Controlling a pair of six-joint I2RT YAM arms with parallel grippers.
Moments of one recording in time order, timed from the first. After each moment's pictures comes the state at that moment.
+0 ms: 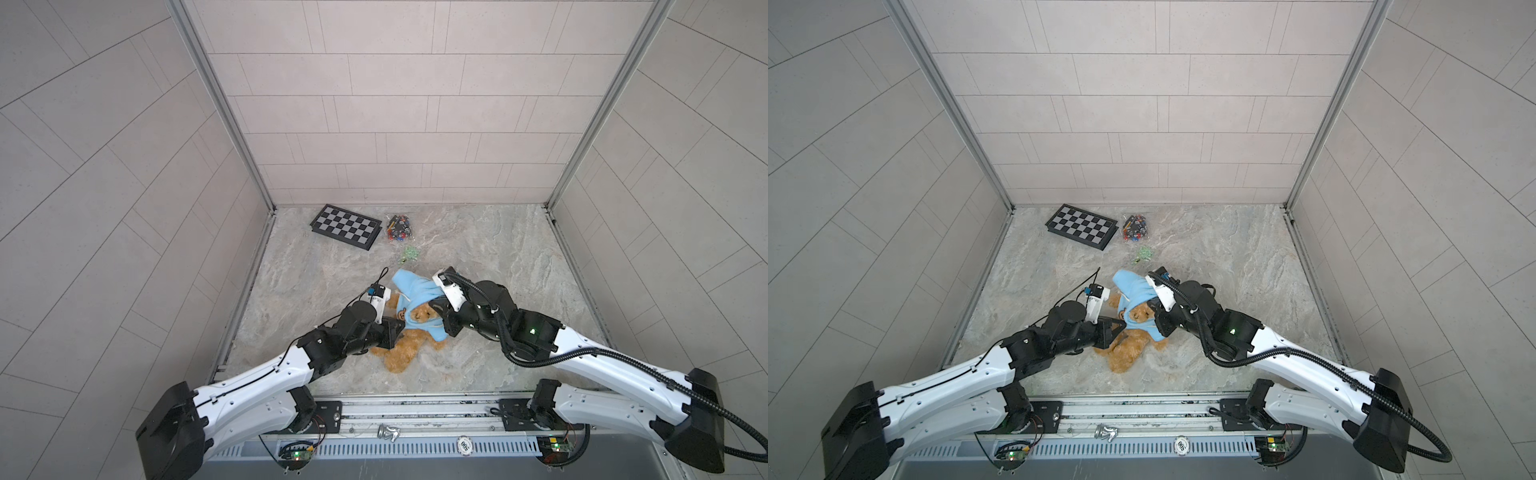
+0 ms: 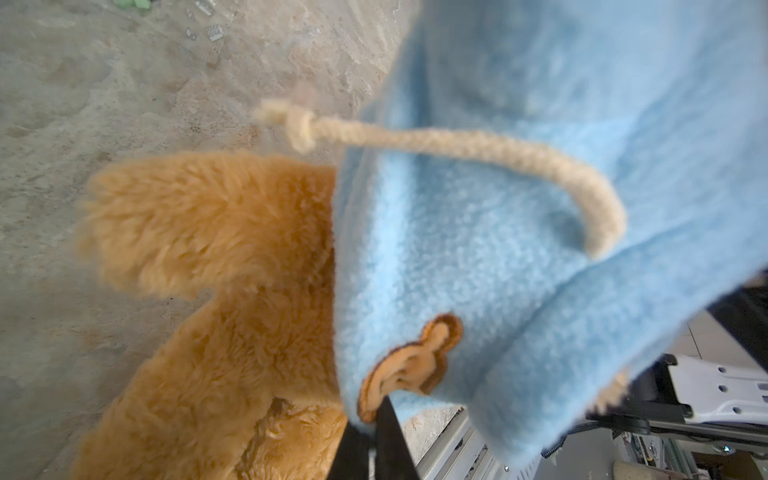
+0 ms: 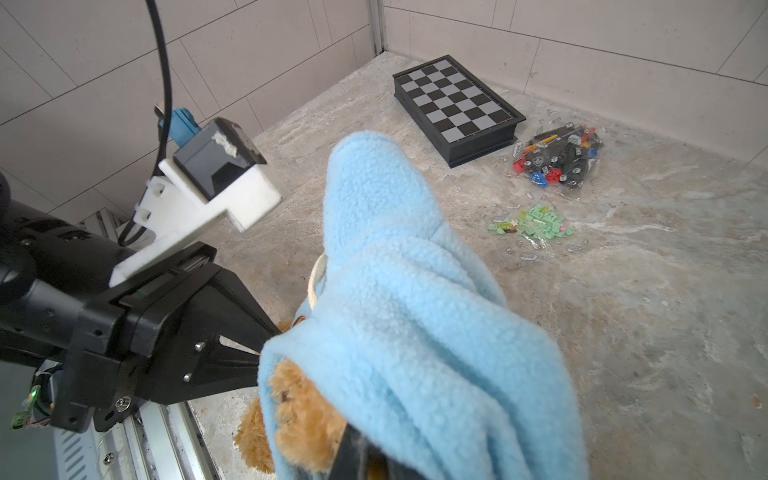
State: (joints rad) left arm -0.87 0.92 0.47 -0.10 0.11 -0.72; right arm 0.89 1.00 0.78 -0.25 0.02 0.18
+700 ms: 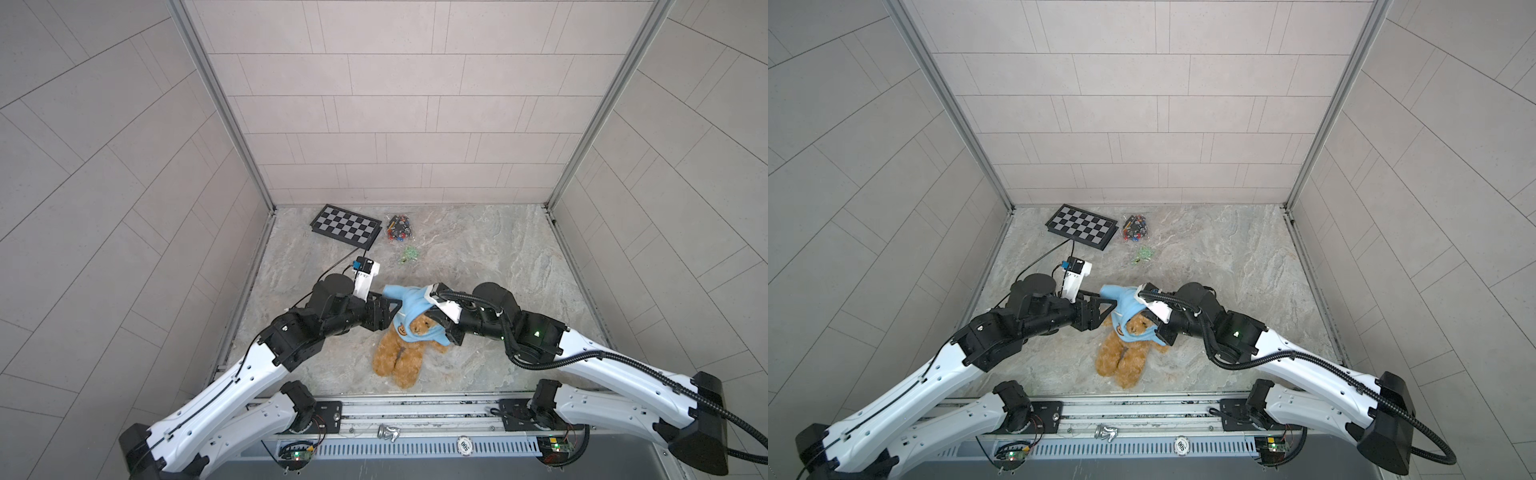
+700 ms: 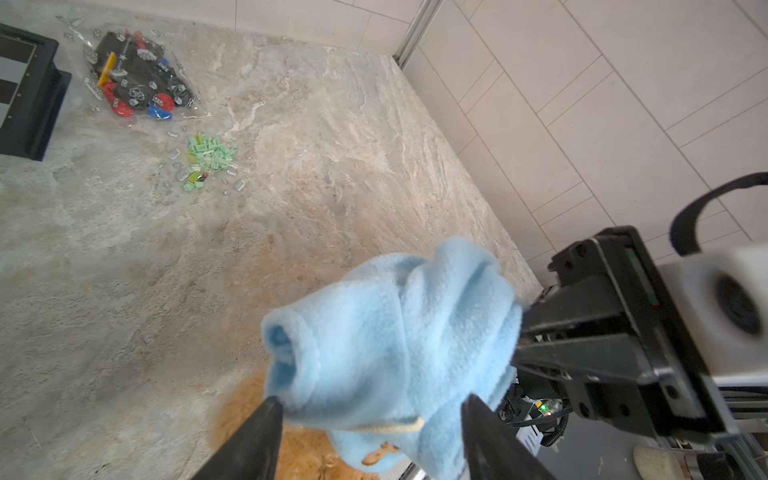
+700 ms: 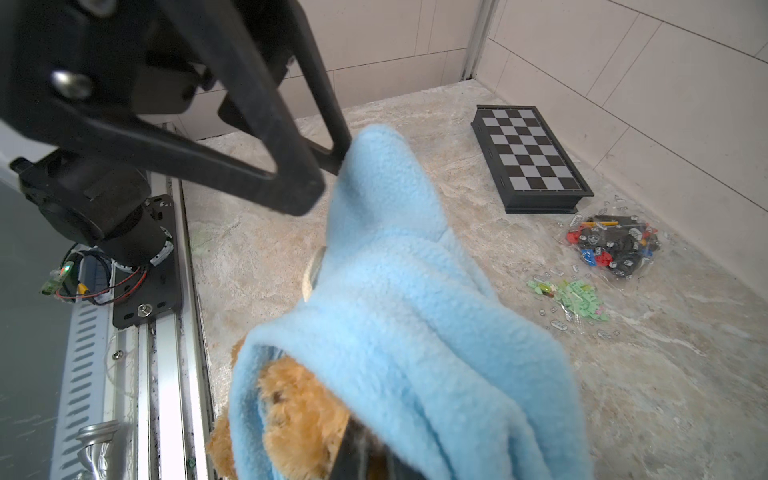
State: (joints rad) left arm -0.75 0.86 0.85 -0.52 0.16 -0.49; right arm 0.91 0.98 0.78 -0.27 -0.13 -0.13
